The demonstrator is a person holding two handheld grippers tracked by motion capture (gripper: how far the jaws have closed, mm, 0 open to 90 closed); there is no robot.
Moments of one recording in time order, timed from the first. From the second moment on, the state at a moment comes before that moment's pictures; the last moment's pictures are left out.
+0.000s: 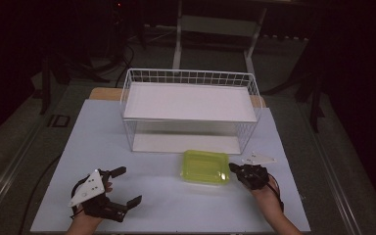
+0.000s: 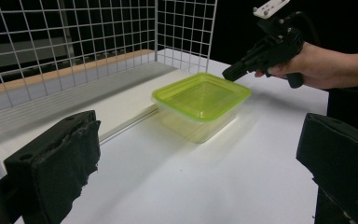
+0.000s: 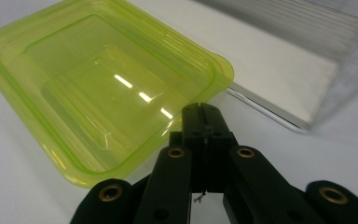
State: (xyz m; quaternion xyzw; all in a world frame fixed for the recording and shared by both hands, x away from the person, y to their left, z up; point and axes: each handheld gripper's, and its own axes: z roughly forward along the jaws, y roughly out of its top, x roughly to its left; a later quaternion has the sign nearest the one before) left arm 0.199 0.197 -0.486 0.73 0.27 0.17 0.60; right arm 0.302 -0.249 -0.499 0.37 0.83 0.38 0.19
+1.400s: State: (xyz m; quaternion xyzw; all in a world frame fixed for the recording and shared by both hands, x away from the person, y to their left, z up) left arm 0.210 0.173 -0.494 0.76 0.30 0.11 0.56; right arm 0.277 -0.205 -0.475 0.30 0.81 0.47 0.18
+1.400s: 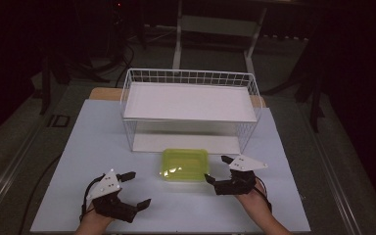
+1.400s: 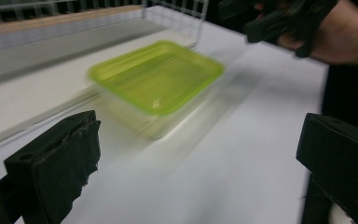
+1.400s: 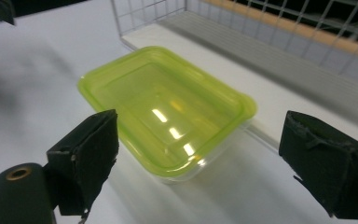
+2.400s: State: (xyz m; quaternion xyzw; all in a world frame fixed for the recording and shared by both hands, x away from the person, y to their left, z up) left arm 0.305 0.124 -0.503 0.76 0.46 0.02 0.46; right arm 0.304 -0.192 -0.482 0.40 0.80 0.44 0.11
